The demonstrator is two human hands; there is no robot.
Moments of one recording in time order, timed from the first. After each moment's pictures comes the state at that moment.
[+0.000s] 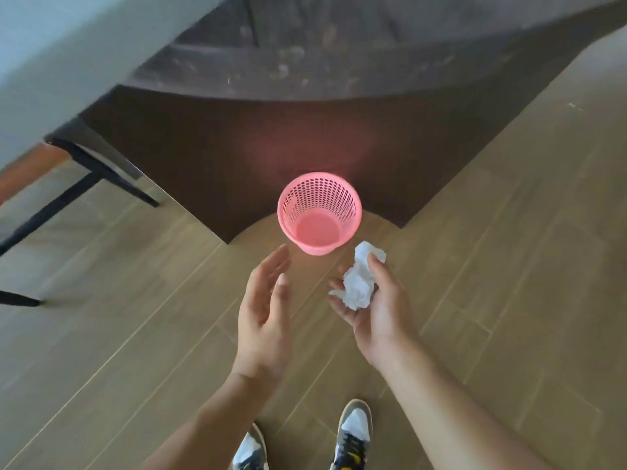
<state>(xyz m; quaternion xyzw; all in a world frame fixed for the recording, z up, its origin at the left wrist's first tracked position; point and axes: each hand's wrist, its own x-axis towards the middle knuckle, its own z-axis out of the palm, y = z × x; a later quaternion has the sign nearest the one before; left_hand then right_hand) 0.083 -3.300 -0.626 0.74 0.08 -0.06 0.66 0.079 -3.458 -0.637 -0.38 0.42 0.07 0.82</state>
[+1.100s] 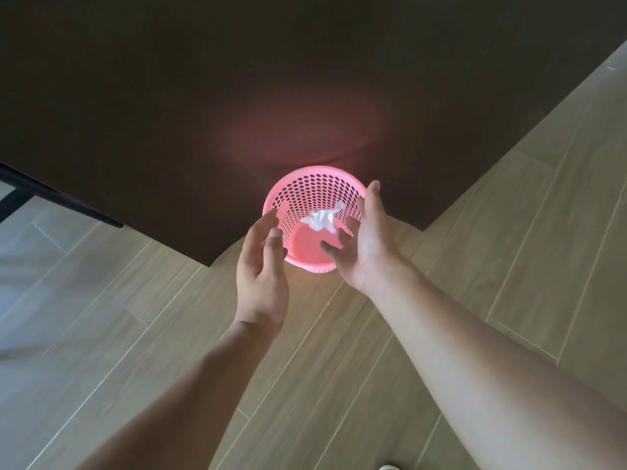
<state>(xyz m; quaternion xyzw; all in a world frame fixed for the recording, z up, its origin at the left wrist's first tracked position) 0.224 -3.330 -0.821 0.73 0.09 -0.04 0.68 0.253 -3.478 -0.798 -0.33 0.44 0.10 0.83</state>
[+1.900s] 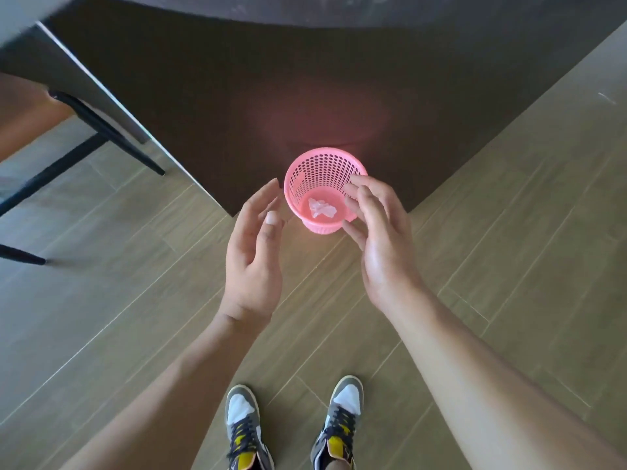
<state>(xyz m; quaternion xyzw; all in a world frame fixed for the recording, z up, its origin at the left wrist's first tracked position) 0.112 -3.296 -0.615 0.72 0.03 0.01 0.69 0.119 -3.455 -0.608 -0.63 0.21 0.00 0.75</state>
